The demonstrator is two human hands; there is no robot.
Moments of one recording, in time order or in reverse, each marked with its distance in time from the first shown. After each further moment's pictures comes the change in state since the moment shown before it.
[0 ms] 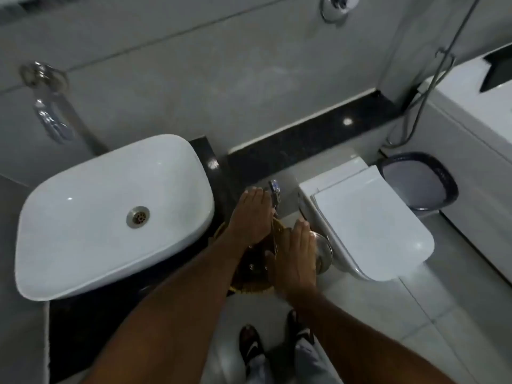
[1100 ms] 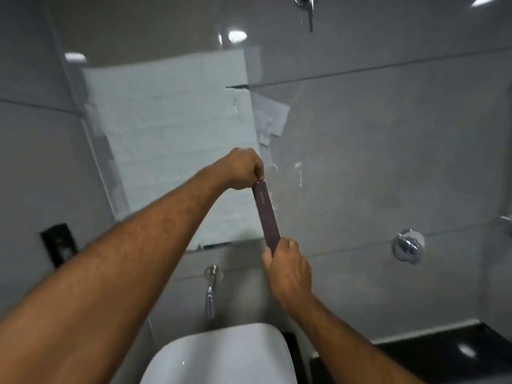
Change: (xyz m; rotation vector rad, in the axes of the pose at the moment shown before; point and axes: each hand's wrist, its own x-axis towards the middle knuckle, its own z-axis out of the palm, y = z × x) left_hand -0.074 -0.080 -0.596 0.148 0.539 -0.232; right_hand 0.093 -0.308 -0.310 0.319 0.508 -0.470
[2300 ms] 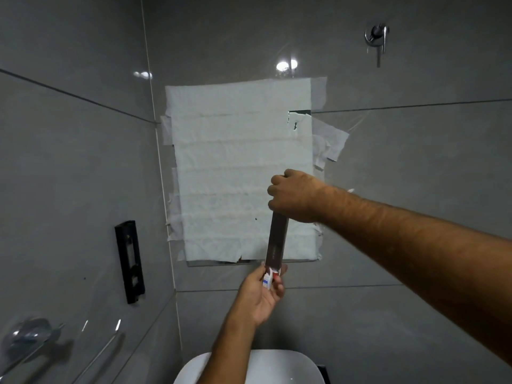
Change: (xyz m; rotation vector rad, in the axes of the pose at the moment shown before) left_hand -0.144 -0.087 0.182 -2.259 0.156 -0.713; right_hand 0.099 -0.167 -0.089 -1.158 -0.085 -1.204
